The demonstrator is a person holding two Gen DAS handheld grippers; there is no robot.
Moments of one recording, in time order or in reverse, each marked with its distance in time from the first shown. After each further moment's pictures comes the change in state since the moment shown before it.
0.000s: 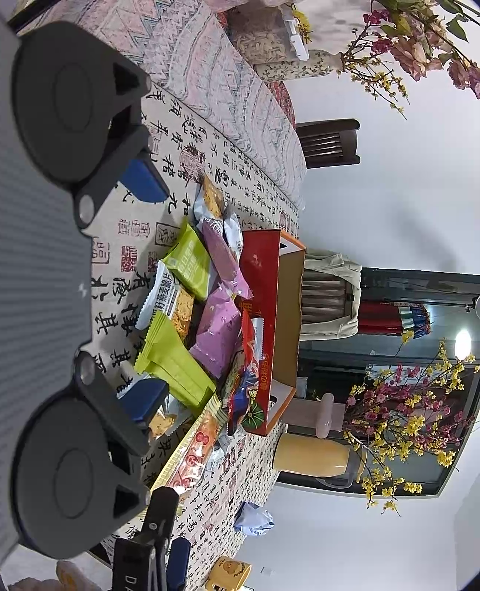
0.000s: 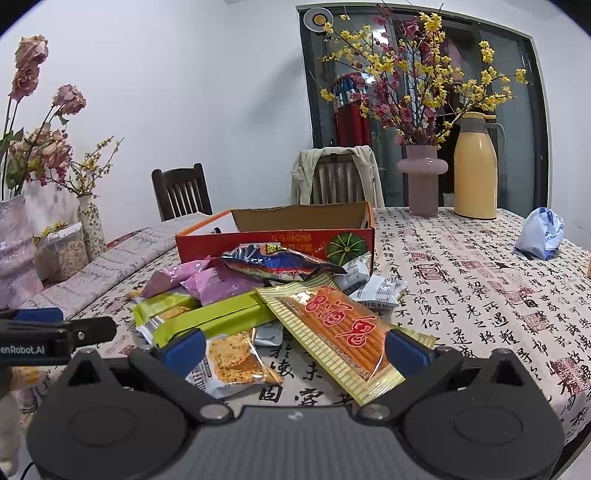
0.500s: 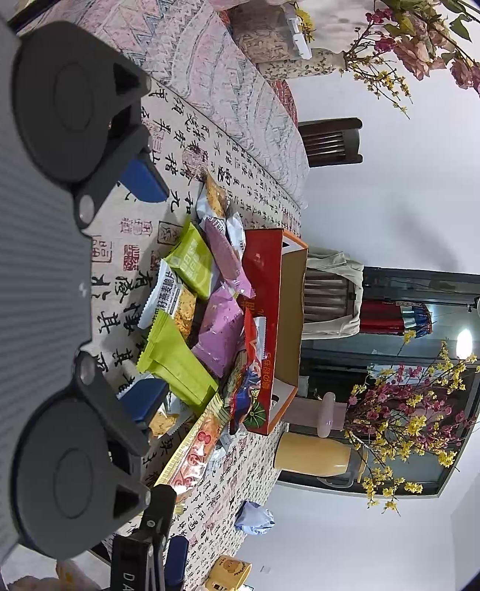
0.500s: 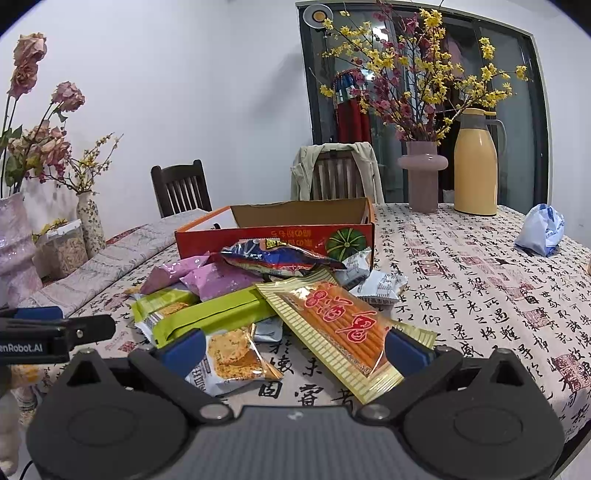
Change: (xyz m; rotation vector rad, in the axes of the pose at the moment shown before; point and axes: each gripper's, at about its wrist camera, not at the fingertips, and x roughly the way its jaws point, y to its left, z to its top) left arm 0.002 0.000 -0.002 -0.002 0.006 -0.005; right arm 0.002 0.000 -0.003 0.001 0.011 0.001
